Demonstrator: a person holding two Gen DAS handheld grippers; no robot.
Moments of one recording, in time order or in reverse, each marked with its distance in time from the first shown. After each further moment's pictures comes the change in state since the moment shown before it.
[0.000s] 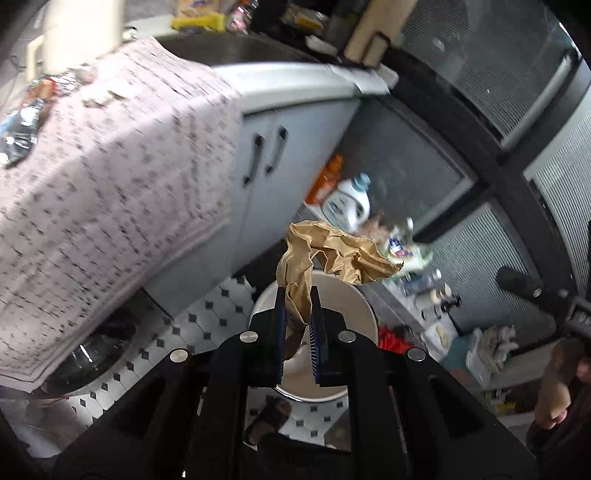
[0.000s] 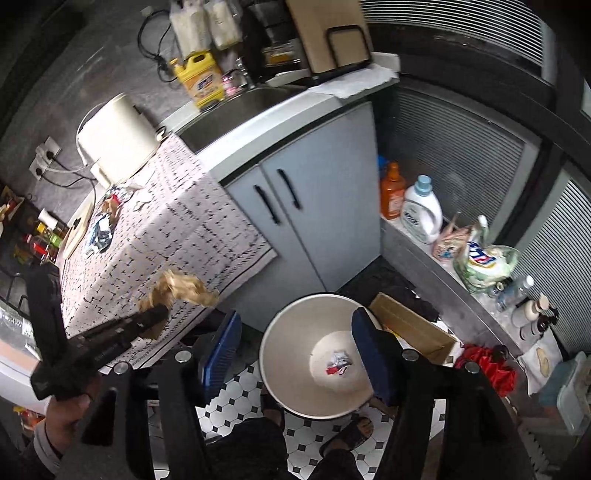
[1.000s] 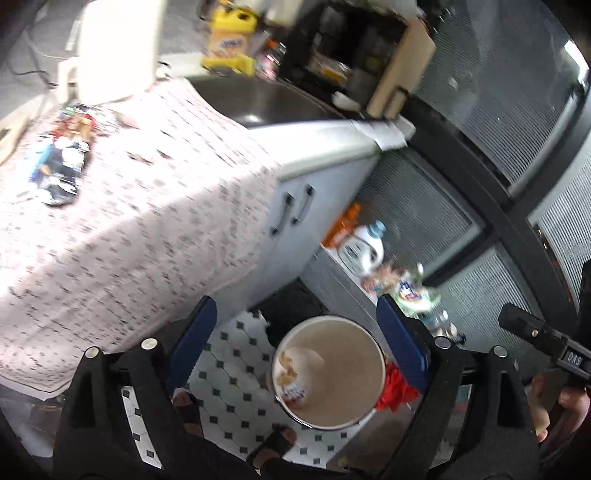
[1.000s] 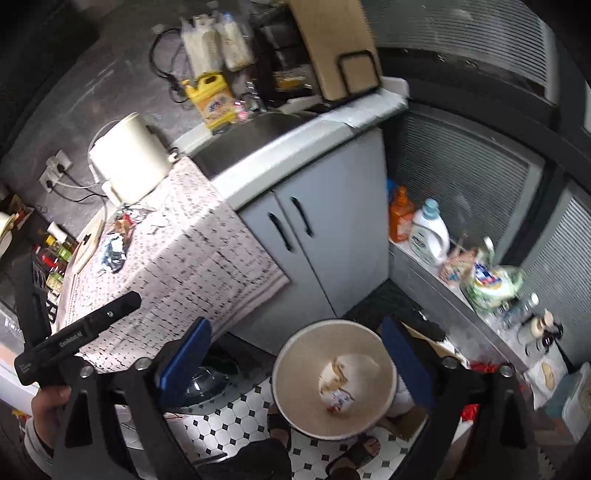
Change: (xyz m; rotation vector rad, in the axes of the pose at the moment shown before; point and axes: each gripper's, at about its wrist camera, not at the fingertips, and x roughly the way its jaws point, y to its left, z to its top) left arm -0.065 0.033 0.036 -0.068 -0.169 0.076; right arm -0.009 0.028 0.021 -0.028 -0.089 0.042
